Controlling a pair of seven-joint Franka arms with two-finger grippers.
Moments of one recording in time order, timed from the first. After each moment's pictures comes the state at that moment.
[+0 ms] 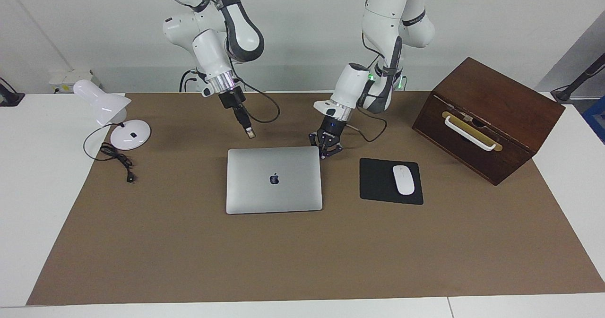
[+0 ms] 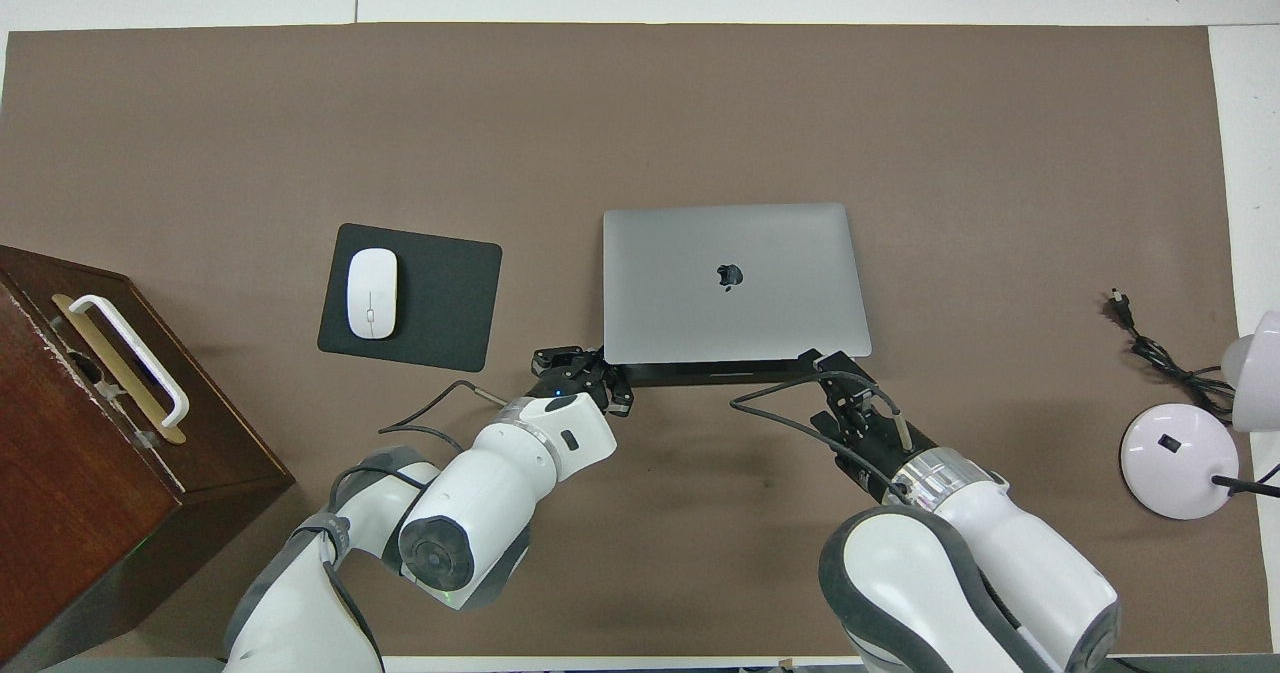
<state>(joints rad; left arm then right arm) -0.71 0.26 -0.01 -2.50 -0.06 3.48 -0.16 0.36 -0.20 0.26 -2.62 1.66 3.12 0.15</state>
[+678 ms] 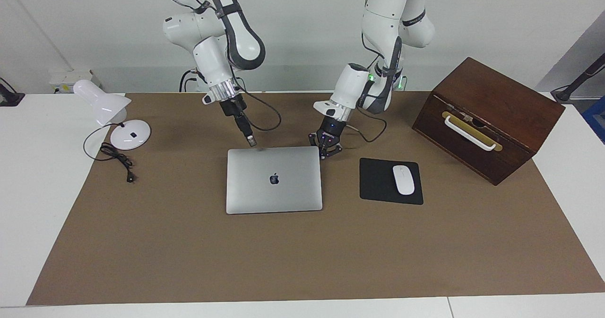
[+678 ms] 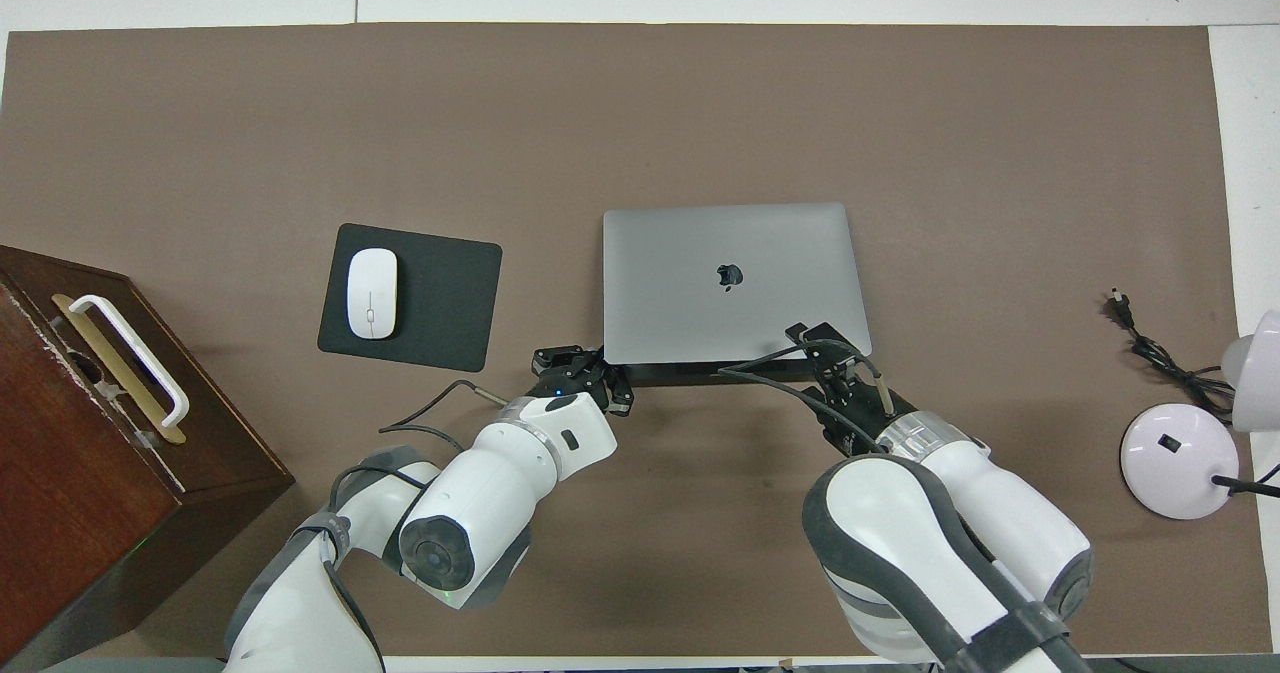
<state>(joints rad) -0.71 0.26 -0.01 -2.50 -0.06 3.48 -0.16 0.33 -0.09 0.25 -2.53 1.66 3.12 0.11</state>
